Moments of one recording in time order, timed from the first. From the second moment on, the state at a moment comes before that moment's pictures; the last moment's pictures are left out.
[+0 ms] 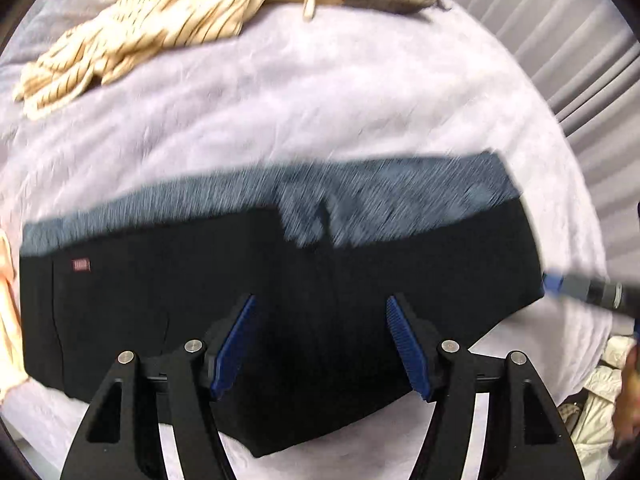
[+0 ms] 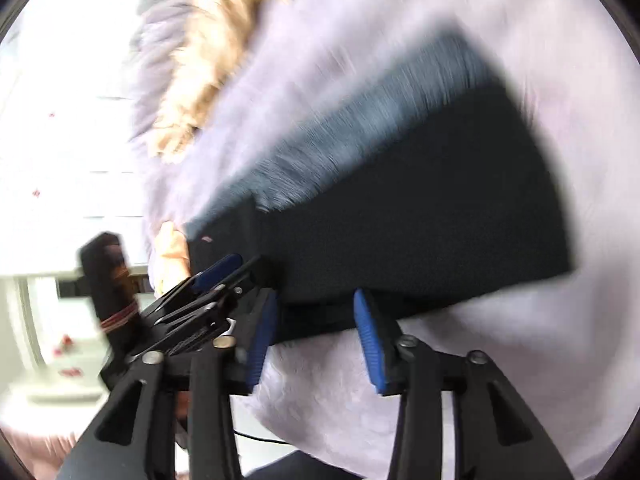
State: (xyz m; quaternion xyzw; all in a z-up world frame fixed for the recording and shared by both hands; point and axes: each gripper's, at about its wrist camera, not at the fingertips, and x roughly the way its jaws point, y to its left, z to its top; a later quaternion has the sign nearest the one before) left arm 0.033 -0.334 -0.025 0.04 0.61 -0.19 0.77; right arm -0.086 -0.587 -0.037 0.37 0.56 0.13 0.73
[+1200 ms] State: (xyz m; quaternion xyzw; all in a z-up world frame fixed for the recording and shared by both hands) left arm 0.006 -0.194 -0.055 0.03 0.64 -0.05 0.77; right arm -0.021 -0.429 -0.040 0.06 0.58 0.06 0.81
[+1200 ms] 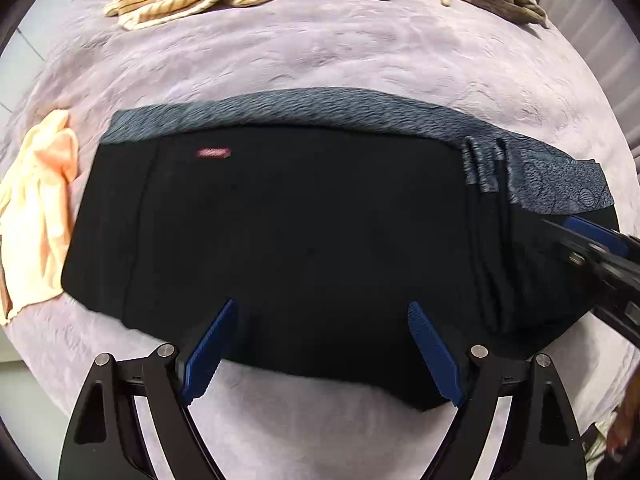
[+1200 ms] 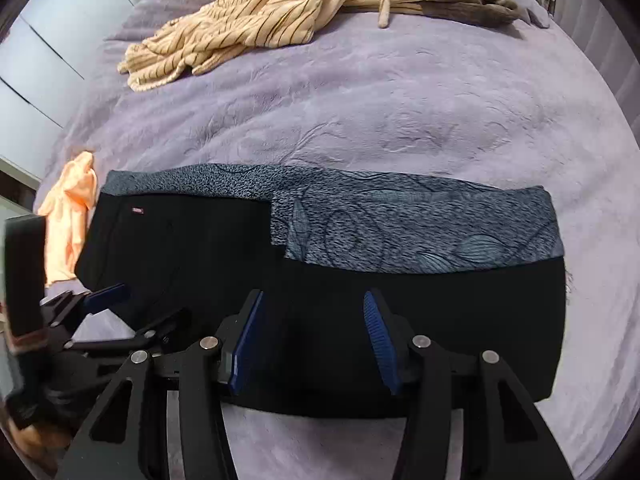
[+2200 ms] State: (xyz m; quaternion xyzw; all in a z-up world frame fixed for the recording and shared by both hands) left arm -0.062 -0.039 -0.054 -0.04 0.64 -0.03 0.77; right arm 0.029 -0.402 -0.089 -0.02 0.66 -0.02 0.75
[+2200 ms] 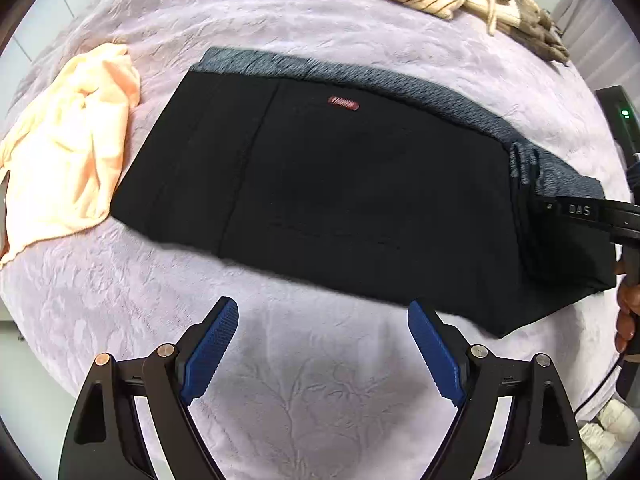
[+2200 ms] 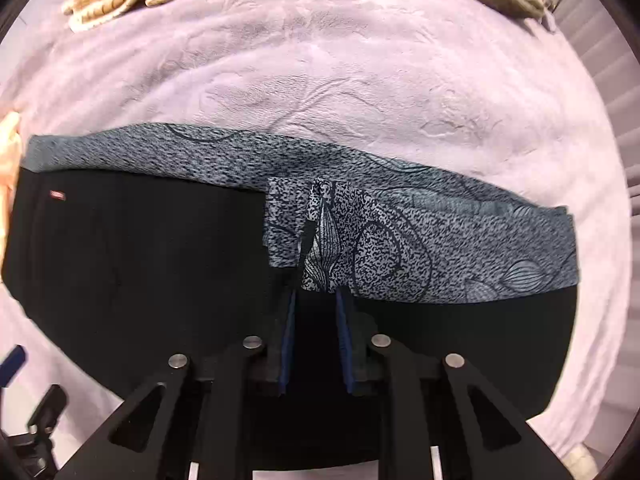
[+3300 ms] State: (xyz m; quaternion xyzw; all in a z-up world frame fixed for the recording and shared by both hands) left arm -0.100 -0.071 -0.023 0.03 0.65 -0.05 0.76; right arm -0.105 -0.427 -0.027 0.06 0.66 0.03 0.75
